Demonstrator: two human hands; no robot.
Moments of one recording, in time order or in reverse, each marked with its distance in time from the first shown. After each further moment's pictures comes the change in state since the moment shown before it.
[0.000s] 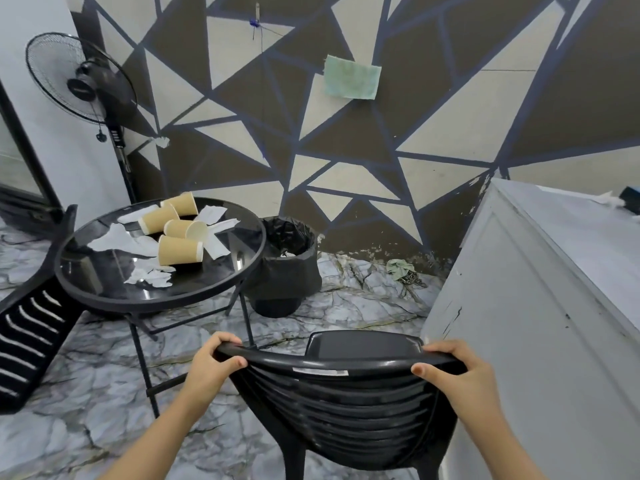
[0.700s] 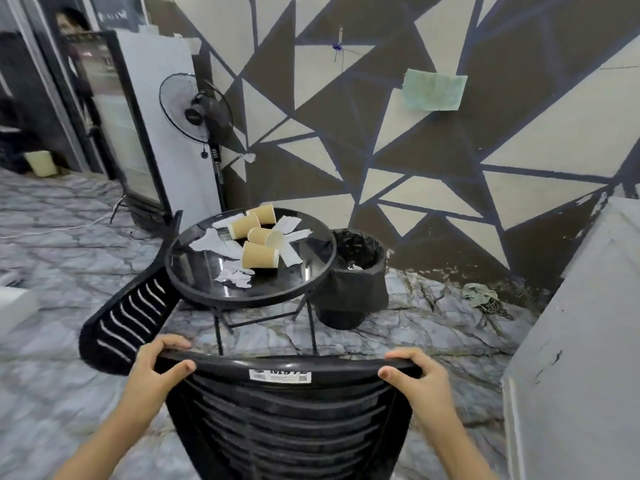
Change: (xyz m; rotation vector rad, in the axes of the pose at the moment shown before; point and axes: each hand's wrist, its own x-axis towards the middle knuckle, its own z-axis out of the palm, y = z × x) left_hand -0.068 0.024 -0.145 0.190 0.388 0.117; right_hand 0.016 -0.005 0.135 0.280 -0.353 0.064
